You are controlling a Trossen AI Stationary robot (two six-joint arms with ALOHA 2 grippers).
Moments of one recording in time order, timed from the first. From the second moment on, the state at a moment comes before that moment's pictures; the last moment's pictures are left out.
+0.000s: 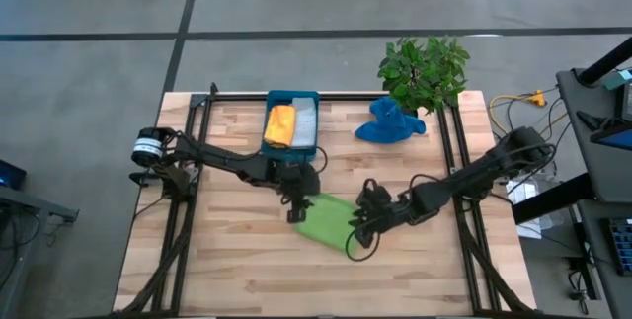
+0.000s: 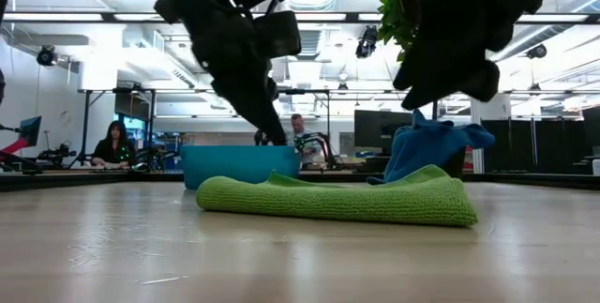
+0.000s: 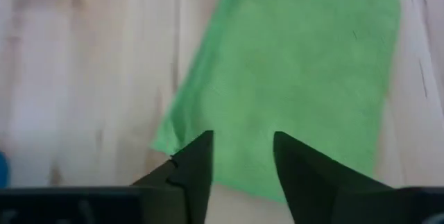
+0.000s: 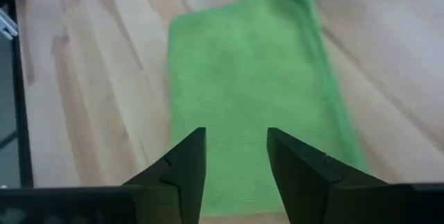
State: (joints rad) left arm -0.06 1.69 1.08 -0.32 0.05 -0.07; right arm 0.42 1.53 0.86 -0.19 0.31 0.91
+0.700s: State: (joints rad) left arm -0.23 1.79 1.00 -0.27 0.02 -0.29; right arm 0.49 1.72 0.86 -0.14 0.31 1.17
